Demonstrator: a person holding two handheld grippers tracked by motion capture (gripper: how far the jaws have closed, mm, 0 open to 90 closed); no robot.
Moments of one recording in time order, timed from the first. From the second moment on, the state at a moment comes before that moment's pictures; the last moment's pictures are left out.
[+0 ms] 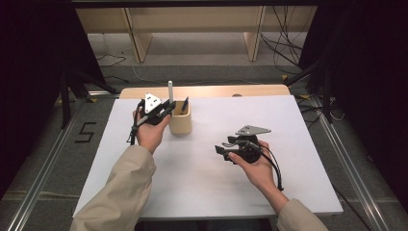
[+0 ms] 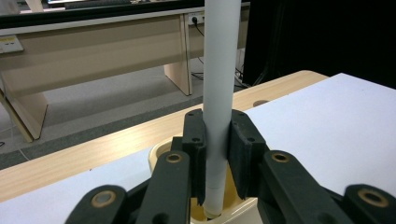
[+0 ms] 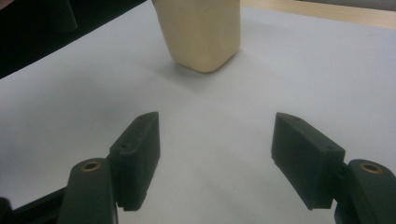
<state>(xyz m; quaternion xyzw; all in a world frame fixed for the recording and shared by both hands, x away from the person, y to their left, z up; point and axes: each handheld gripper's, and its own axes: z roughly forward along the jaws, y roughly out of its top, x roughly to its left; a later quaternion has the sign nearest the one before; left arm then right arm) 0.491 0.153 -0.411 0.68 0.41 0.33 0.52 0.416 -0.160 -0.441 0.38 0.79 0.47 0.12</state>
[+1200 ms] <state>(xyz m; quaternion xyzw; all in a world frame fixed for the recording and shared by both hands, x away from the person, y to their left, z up) 0.446 0.170 -0.420 0.67 0.42 0.32 0.52 0.417 -0.164 -0.440 0.38 0.78 0.47 0.13</state>
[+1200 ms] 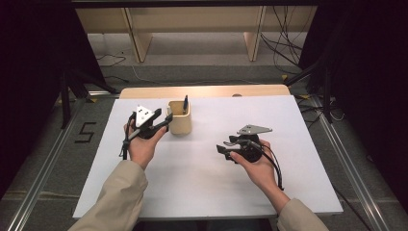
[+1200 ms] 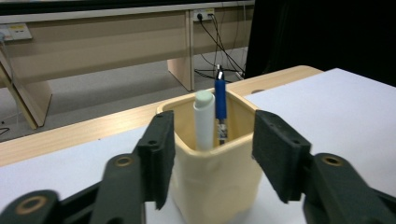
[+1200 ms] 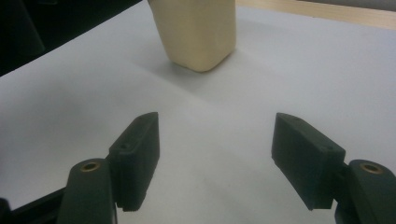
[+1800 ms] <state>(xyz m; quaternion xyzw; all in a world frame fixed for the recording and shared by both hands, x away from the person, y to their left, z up) 0.397 0.184 -0.437 0.71 0.40 0.30 0.50 0.421 -0.175 -0.439 0.39 0.80 0.44 0.13</state>
